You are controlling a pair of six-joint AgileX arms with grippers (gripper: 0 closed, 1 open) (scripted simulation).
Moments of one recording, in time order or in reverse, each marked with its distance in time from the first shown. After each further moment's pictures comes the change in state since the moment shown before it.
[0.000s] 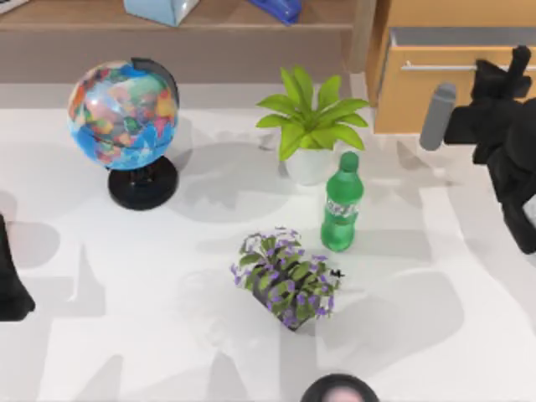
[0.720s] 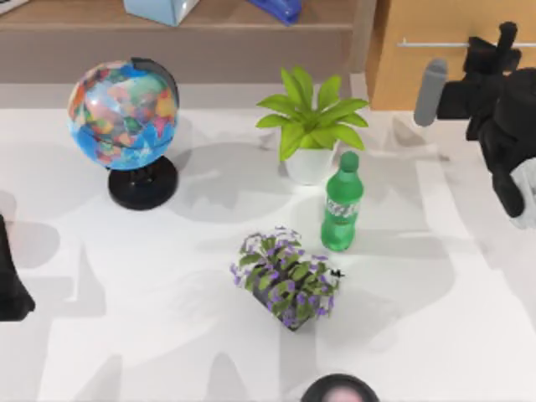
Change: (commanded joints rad) left arm 0.000 0.000 0.000 0.000 0.000 0.000; right arm -0.030 0.103 0.230 -0.133 -0.025 0.000
